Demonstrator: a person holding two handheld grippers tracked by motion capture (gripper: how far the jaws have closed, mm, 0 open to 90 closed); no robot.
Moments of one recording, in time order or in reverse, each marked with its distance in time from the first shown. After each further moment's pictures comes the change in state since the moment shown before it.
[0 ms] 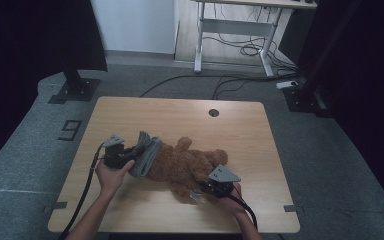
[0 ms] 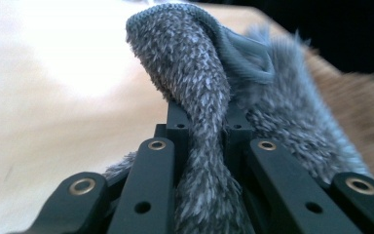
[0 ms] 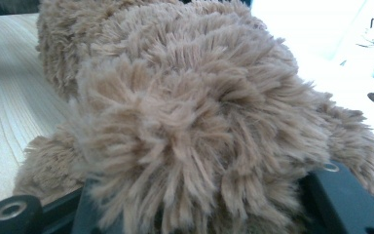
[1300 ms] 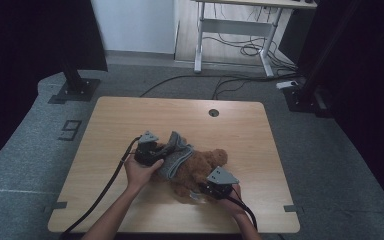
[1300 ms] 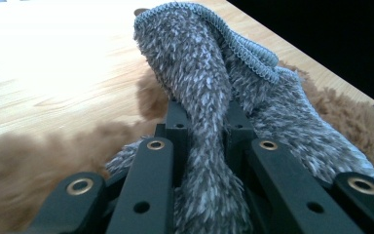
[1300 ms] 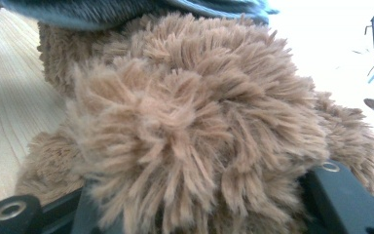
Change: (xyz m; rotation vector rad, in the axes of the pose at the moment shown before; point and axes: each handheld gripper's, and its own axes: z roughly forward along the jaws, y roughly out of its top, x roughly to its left) left arm -0.057 0.018 0.052 0.091 -0.071 0.101; right arm 0.006 0.000 0.000 -0.001 -0.012 -0.034
